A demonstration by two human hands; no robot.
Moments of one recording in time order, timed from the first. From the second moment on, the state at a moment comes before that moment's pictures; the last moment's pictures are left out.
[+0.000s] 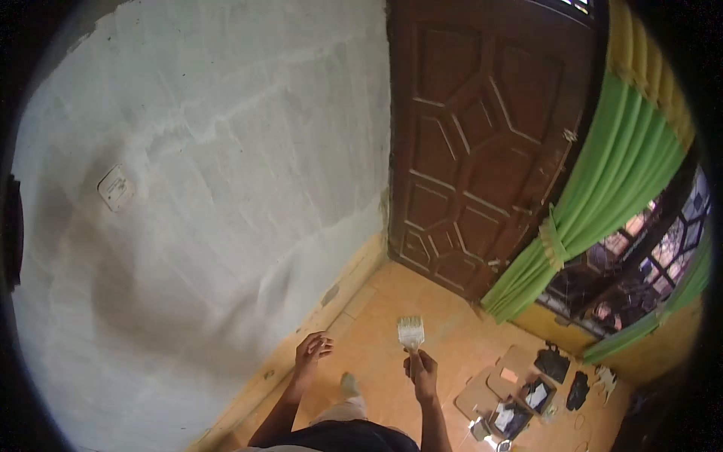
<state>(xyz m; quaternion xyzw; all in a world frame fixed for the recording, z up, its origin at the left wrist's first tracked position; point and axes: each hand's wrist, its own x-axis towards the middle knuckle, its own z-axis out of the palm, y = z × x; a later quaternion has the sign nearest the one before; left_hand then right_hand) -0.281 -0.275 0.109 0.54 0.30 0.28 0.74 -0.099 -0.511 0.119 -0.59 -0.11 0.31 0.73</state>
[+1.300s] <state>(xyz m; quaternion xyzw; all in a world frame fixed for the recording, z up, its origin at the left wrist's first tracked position) 0.001 0.075 0.299 0.64 0.63 0.37 -0.24 0.351 -0.065 0.249 -0.44 -0.40 0.42 0.69</state>
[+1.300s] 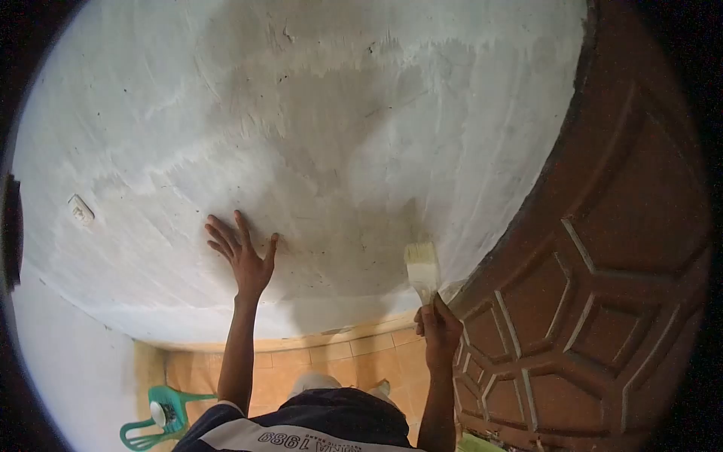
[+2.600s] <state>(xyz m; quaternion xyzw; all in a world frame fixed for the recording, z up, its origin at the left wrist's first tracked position) -0.107 0.083 0.257 0.76 0.51 0.36 -0.19 0.154 -0.021 0.452 -0.67 -0.60 -0.08 0.42</state>
